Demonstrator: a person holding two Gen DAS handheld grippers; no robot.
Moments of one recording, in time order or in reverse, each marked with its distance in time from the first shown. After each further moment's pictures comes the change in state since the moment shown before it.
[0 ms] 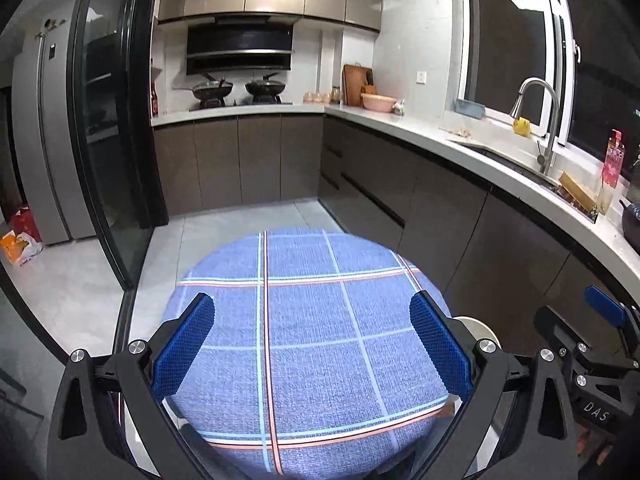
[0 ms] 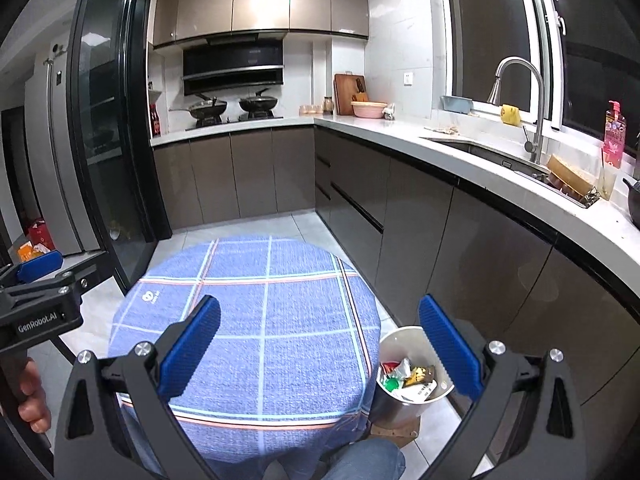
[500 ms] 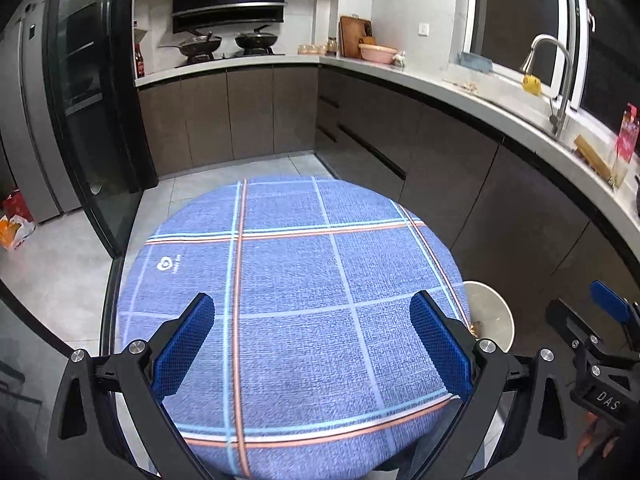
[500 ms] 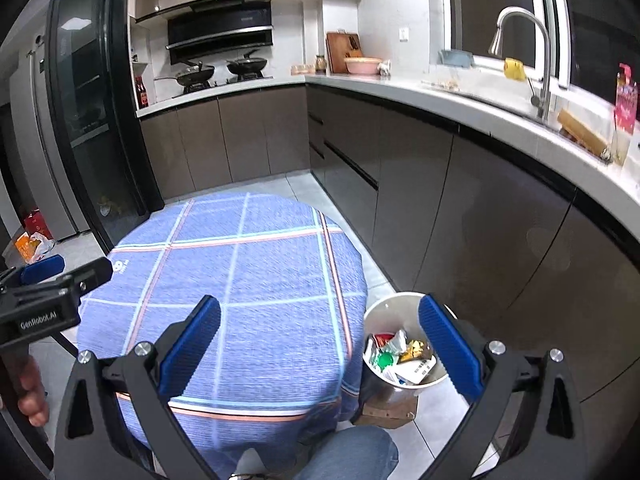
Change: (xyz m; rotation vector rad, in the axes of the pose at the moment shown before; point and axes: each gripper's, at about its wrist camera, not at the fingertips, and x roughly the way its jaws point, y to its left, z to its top) left arm 0.088 -0.024 -0.029 0.001 0.165 -0.002; right arm 0.072 -0.036 -0.035 0.018 0.136 -0.001
